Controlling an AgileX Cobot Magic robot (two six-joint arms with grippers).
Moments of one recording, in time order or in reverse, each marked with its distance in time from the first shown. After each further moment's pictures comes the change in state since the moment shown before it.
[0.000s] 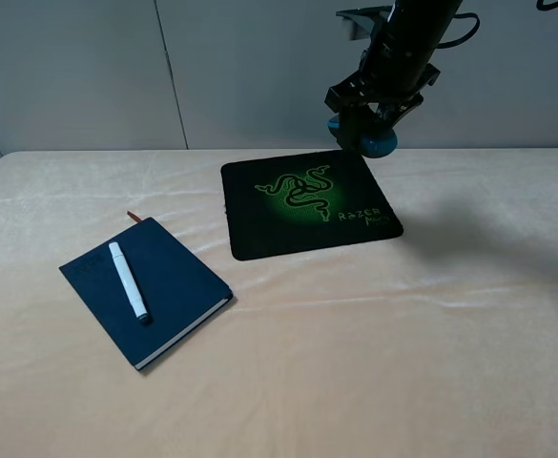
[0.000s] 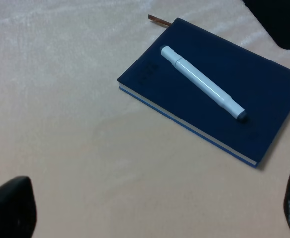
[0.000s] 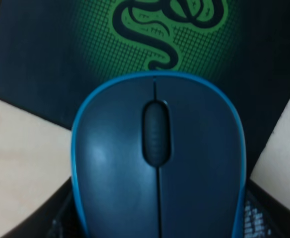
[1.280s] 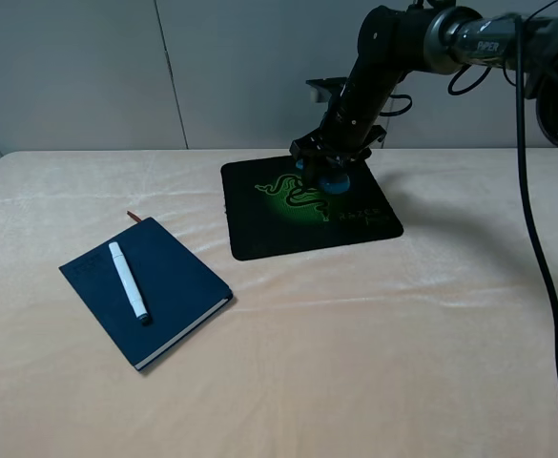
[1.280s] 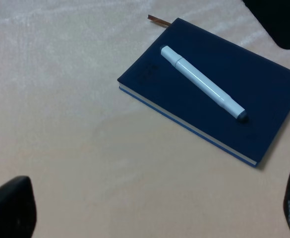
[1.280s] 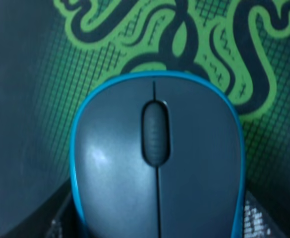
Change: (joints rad) left arm 0.000 0.000 0.000 0.000 0.000 0.000; right arm 0.000 0.322 -0.148 0.095 -0.174 0.003
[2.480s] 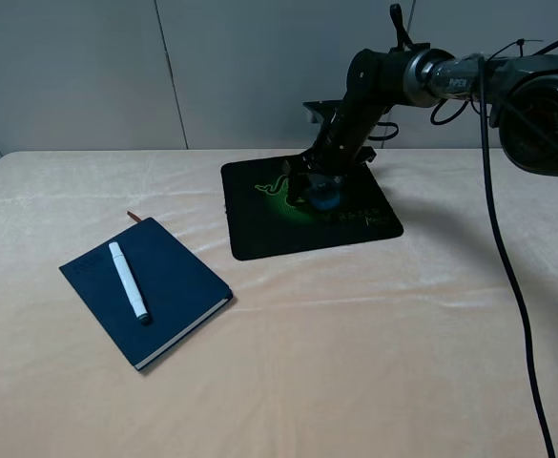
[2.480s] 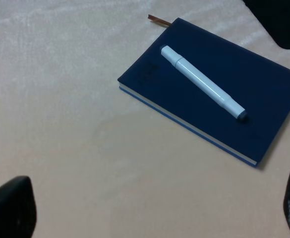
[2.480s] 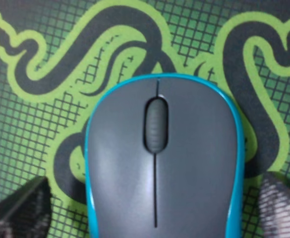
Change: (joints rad) left arm 0.000 0.000 0.000 0.000 0.000 0.000; right arm 0.000 0.101 -0.018 0.010 -0.123 0.053
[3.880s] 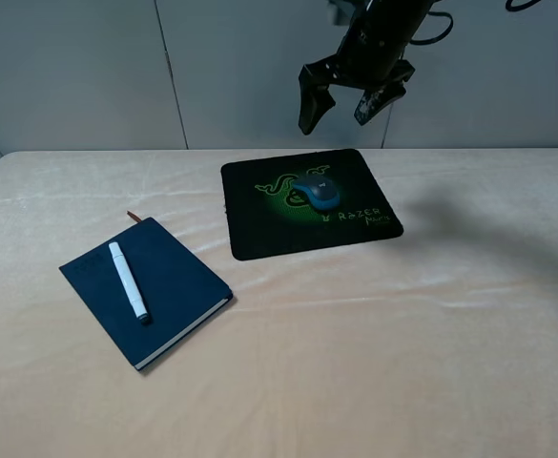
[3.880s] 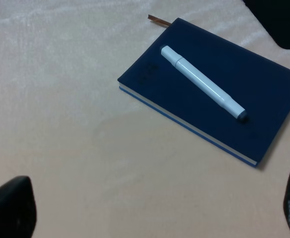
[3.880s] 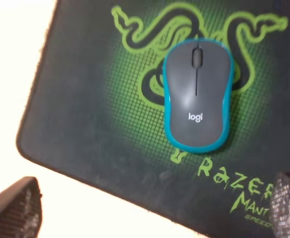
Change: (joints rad) left arm 0.000 0.000 0.000 0.000 0.000 0.000; right arm 0.003 -0.346 0.002 -0.013 0.299 0.007
